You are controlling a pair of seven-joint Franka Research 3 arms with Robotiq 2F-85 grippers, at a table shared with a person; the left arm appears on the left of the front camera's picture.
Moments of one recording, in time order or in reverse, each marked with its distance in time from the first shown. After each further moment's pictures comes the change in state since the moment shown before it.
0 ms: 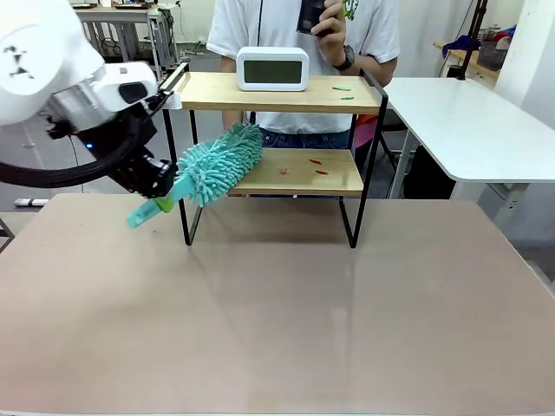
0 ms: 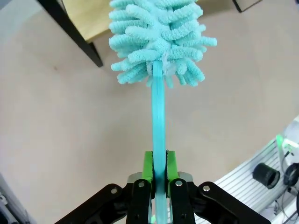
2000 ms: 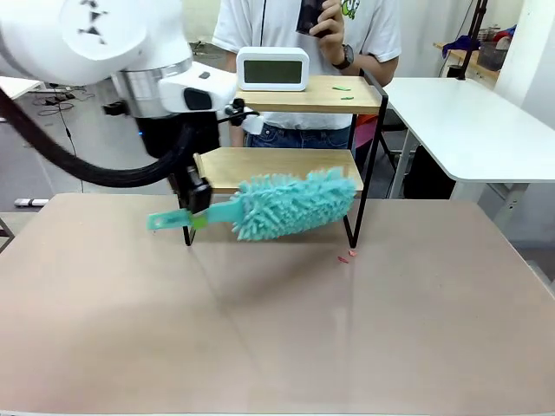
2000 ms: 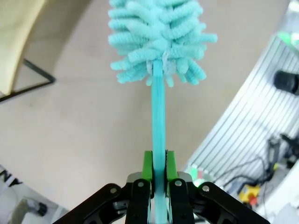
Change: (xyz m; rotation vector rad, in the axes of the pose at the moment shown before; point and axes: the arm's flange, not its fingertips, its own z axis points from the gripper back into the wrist) left arm -0.008 -0.090 0.009 0.003 0.268 -0.592; right arm 0.000 0.000 0.000 0.000 0.001 0.000
